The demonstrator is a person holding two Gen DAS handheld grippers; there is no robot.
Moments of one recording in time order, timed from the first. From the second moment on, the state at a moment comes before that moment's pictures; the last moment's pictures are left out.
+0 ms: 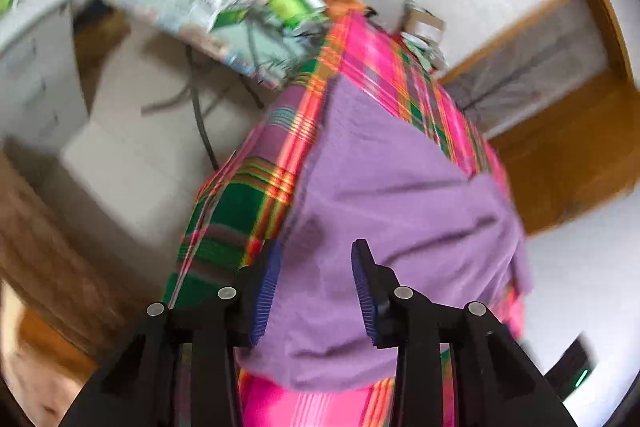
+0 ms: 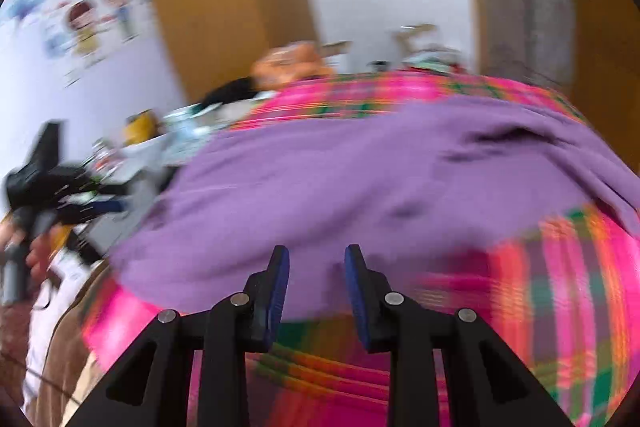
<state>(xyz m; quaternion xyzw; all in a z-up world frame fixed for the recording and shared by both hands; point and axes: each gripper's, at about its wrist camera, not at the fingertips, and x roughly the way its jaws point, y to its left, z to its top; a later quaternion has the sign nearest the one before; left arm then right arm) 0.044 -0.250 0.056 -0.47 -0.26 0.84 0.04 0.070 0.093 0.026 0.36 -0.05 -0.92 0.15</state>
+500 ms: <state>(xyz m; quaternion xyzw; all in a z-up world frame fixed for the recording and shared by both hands) 0.057 -0.063 0.028 -0.48 -0.03 0.86 0.18 0.088 0.252 0.038 0.36 -0.07 -0.93 0.00</state>
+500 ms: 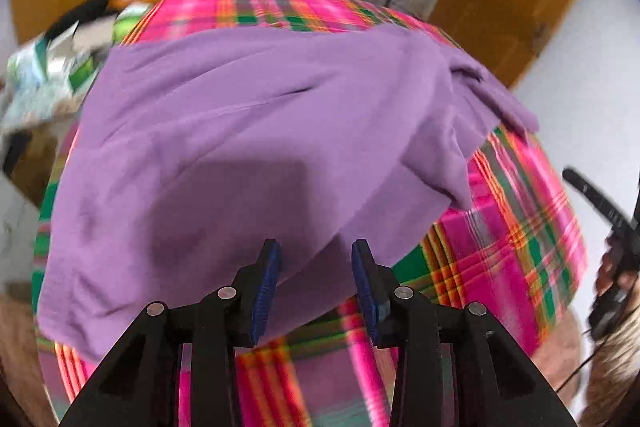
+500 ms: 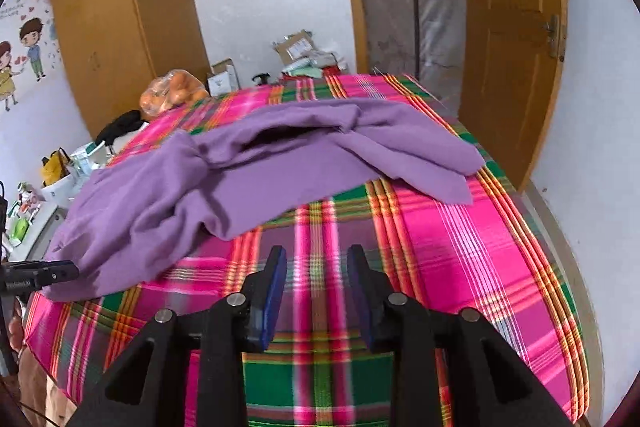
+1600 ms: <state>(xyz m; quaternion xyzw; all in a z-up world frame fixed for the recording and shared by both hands) 0.061 0.001 0.009 -0.48 0.09 0.86 0.17 -0.042 0.233 -0.020 0.42 -0.12 -0.90 0.06</state>
